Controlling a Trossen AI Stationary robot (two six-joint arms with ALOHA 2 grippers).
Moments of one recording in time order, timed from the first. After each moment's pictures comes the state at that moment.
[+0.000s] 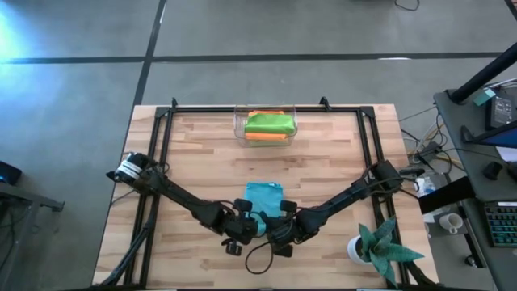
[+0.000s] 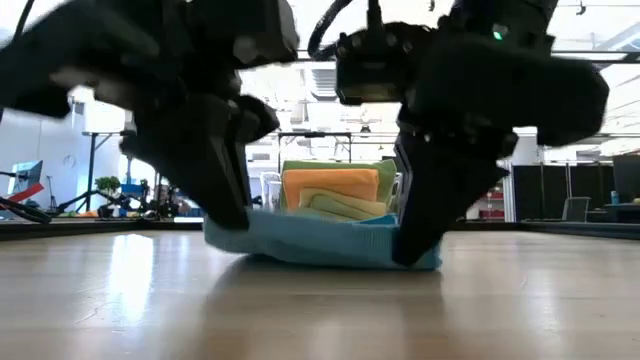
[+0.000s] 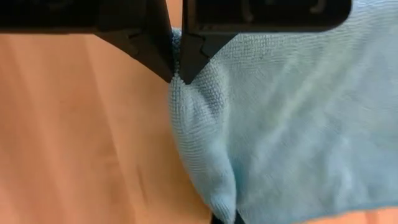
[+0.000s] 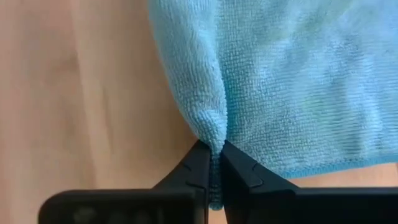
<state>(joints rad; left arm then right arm) -0.47 1.86 1.19 -0.38 -0.19 -0.20 0.48 2.07 1.40 -0.59 0.26 0.58</state>
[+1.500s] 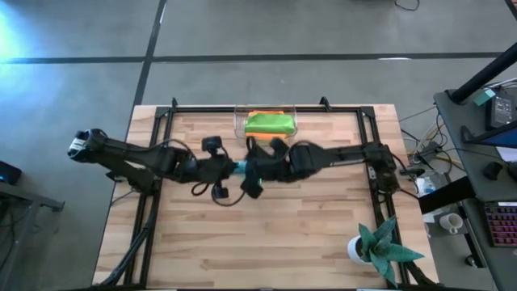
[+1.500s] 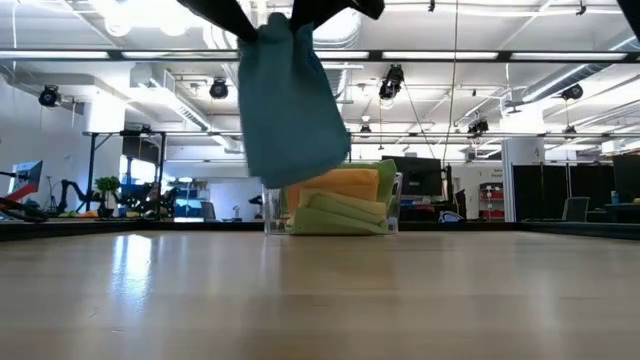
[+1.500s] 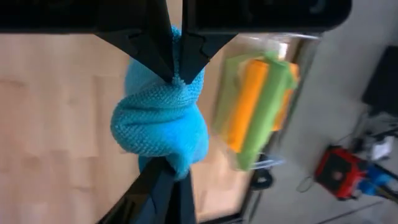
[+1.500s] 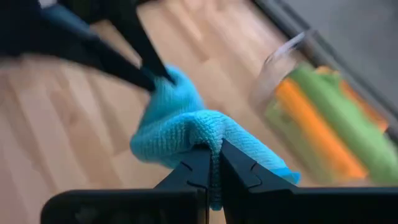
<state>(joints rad) -0.21 1.27 1.20 -0.67 -0.54 -0.02 0.17 2.04 2.16 -1.13 0.50 0.57</state>
